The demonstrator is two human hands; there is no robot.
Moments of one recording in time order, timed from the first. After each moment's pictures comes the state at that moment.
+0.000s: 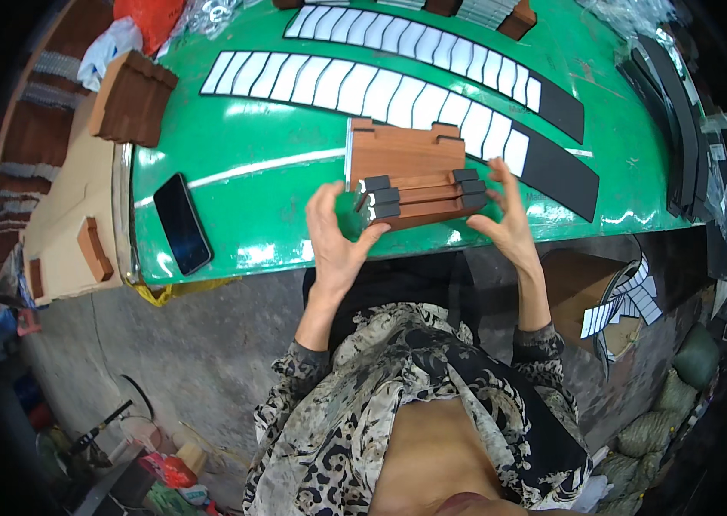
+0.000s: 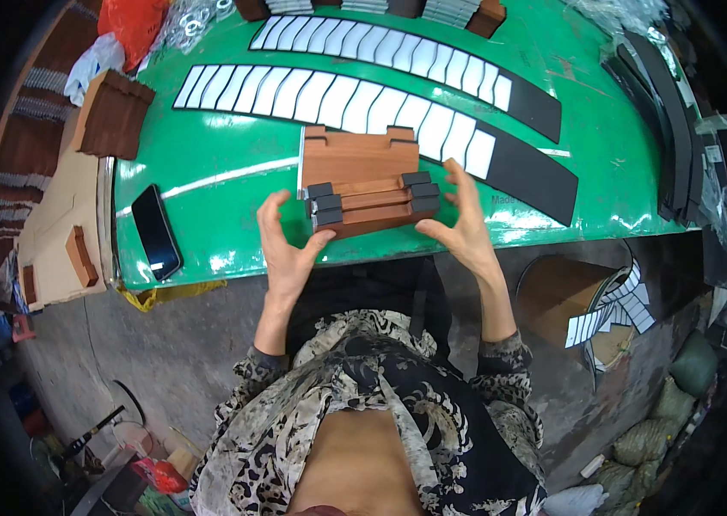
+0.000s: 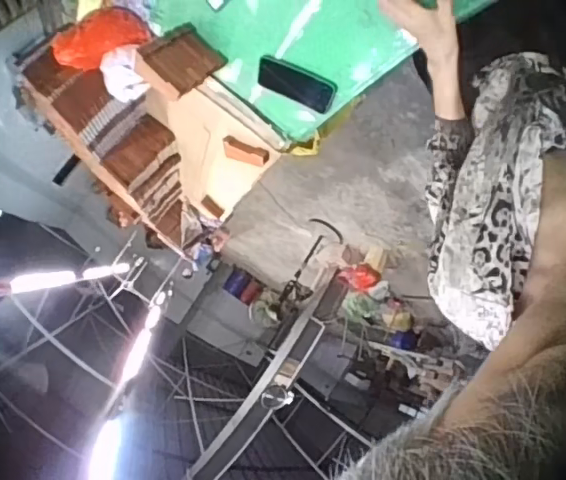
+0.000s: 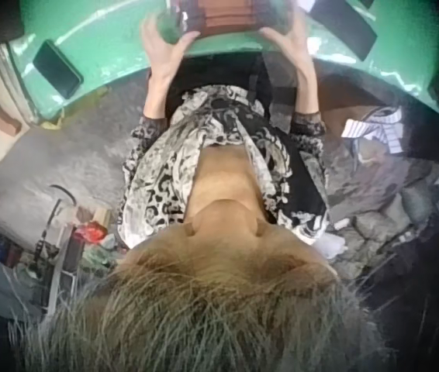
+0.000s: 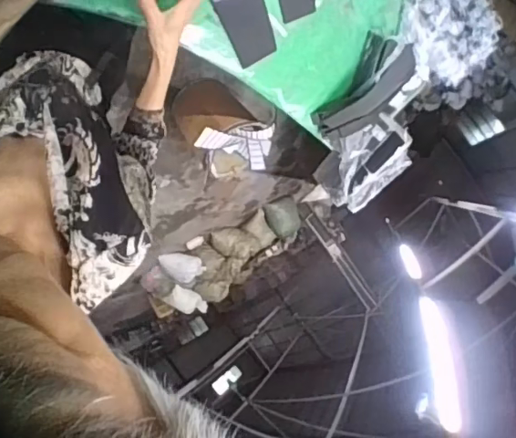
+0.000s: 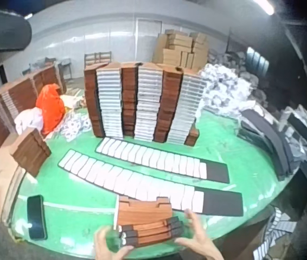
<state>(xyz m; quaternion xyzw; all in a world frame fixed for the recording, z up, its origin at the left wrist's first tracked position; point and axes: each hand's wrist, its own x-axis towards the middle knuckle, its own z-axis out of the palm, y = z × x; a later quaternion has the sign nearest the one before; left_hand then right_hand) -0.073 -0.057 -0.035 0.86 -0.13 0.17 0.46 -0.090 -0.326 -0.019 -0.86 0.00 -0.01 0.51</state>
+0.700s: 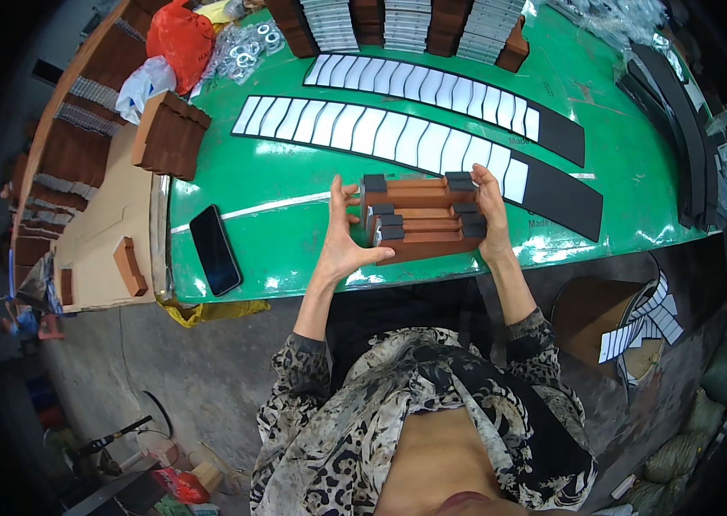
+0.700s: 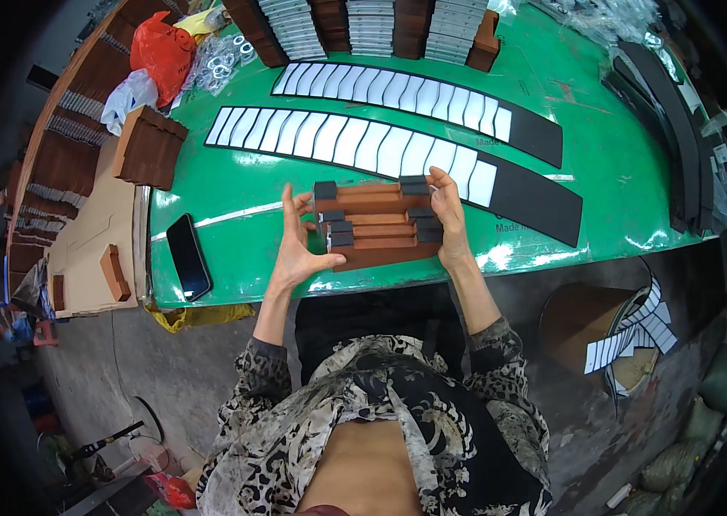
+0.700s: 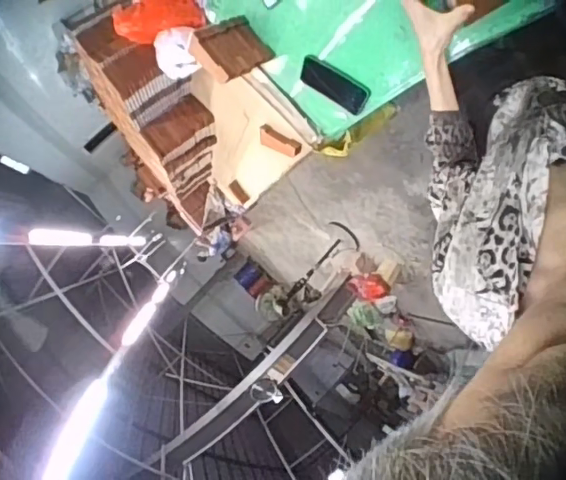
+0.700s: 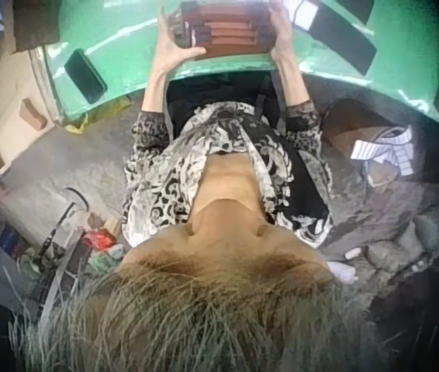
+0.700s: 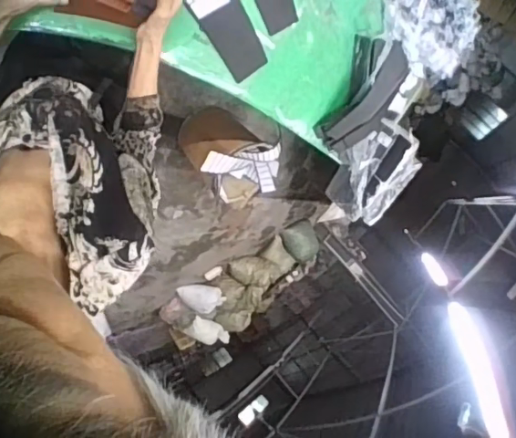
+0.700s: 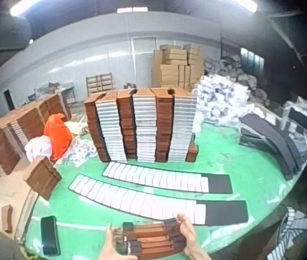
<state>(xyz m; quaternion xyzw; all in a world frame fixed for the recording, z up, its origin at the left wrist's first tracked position) -0.025 -0.043 -0.035 0.78 -0.15 -0.07 0.60 -0.046 -0.301 -0.048 -0.56 0.05 -0.02 0.82</state>
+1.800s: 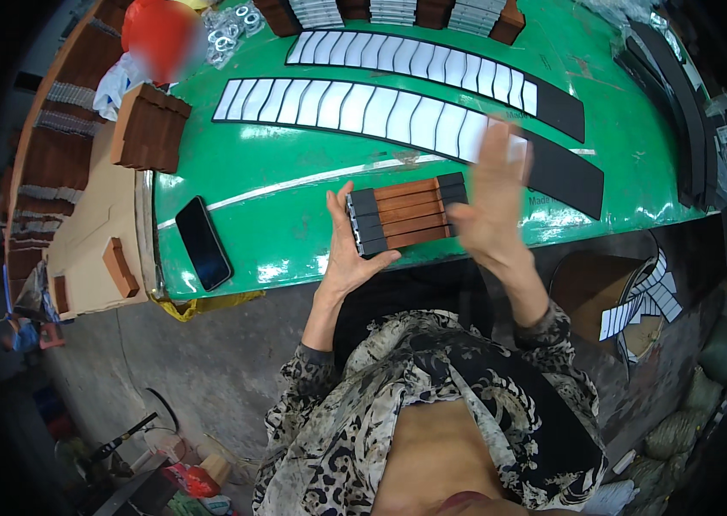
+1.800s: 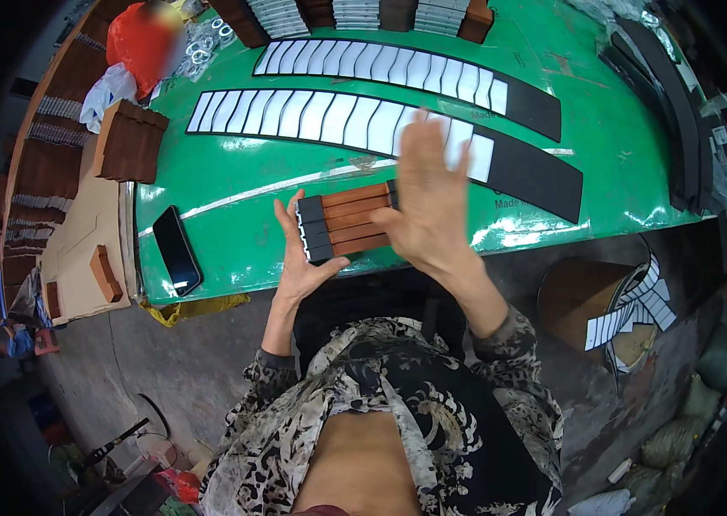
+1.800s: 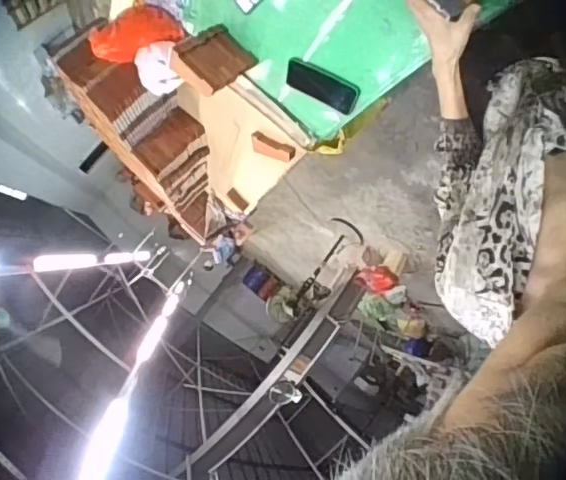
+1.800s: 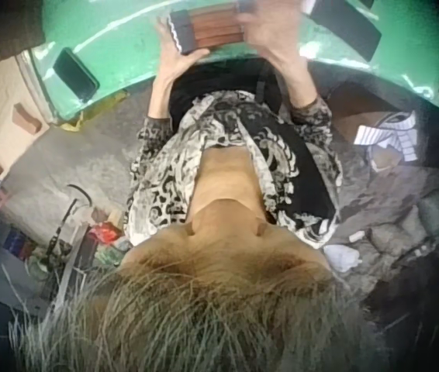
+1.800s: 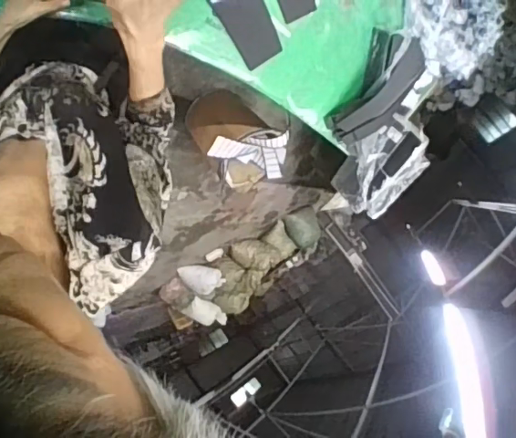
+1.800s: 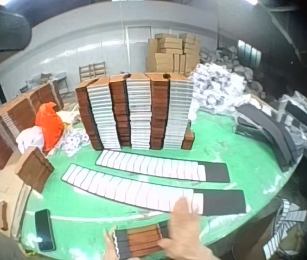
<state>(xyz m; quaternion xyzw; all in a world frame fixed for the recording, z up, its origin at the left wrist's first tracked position) -0.062 -0.049 -0.049 0.76 -0.20 0.02 0.62 -0.056 -0.270 0.028 -0.94 -0.15 -0.24 0.19</state>
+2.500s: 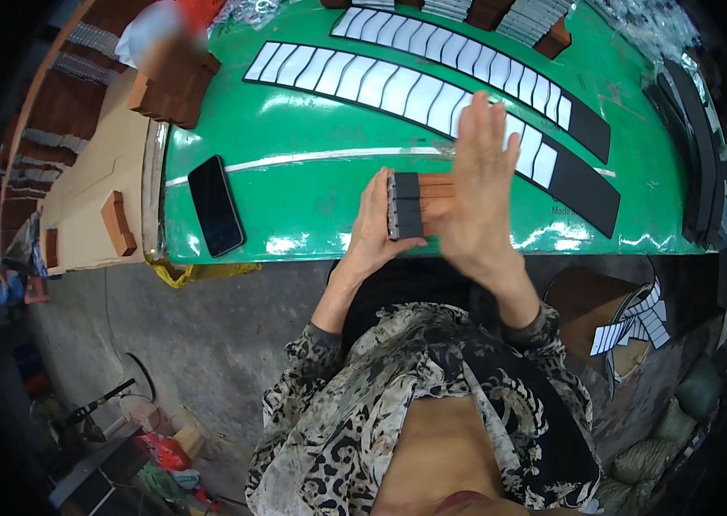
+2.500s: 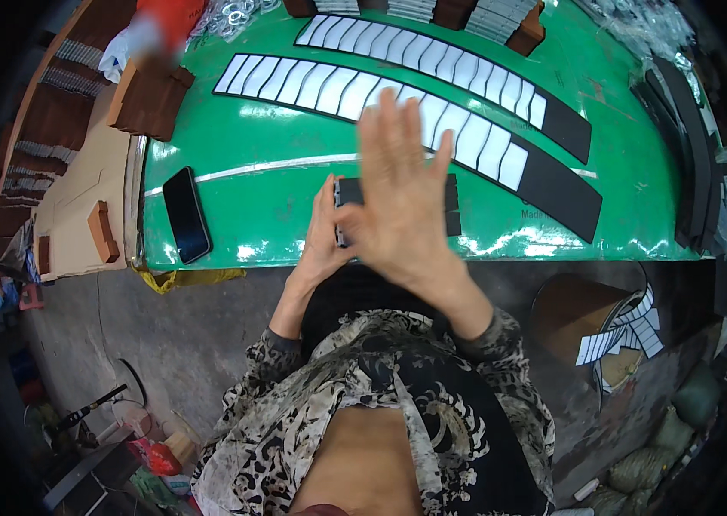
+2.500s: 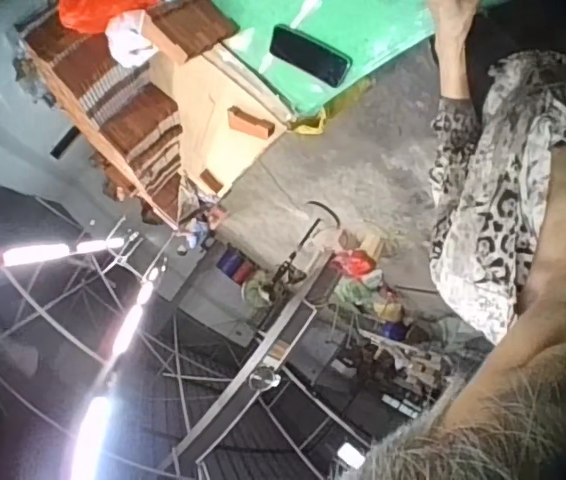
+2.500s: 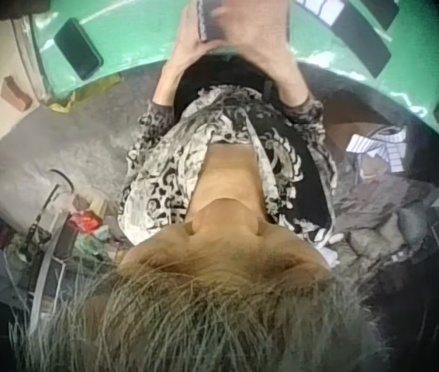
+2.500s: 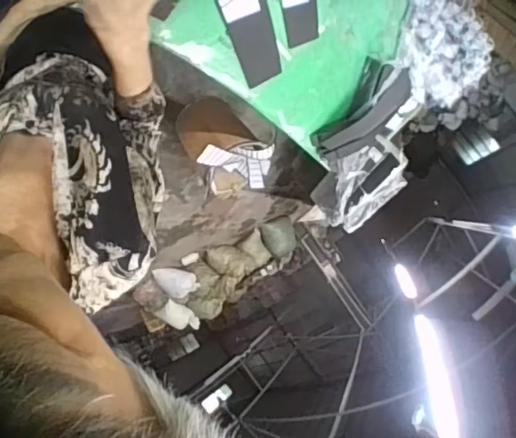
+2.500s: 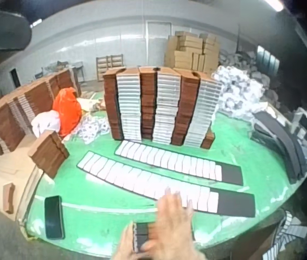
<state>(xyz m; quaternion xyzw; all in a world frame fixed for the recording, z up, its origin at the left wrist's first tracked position) -0.063 -0.044 -0.043 0.84 -0.21 0.01 0.51 -0.048 -0.203 0.071 -0.89 -0.21 -0.27 0.30</state>
